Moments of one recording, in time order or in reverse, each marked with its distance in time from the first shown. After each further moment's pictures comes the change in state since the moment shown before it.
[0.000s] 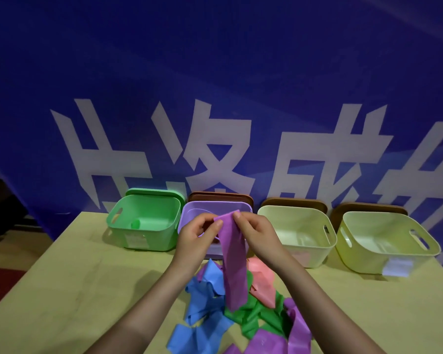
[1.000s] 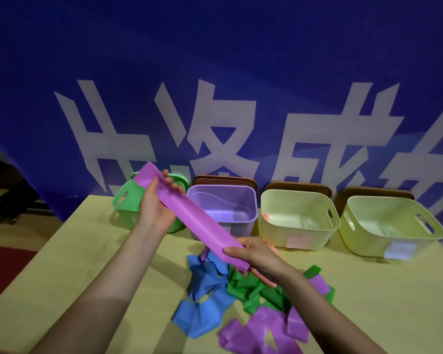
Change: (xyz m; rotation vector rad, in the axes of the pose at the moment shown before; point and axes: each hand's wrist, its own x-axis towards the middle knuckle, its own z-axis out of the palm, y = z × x) left_hand 0.041 0.010 -0.062 -0.989 0.234 -0.272; right_hand -0.048 0.056 0.013 0.331 -0.379 0.436
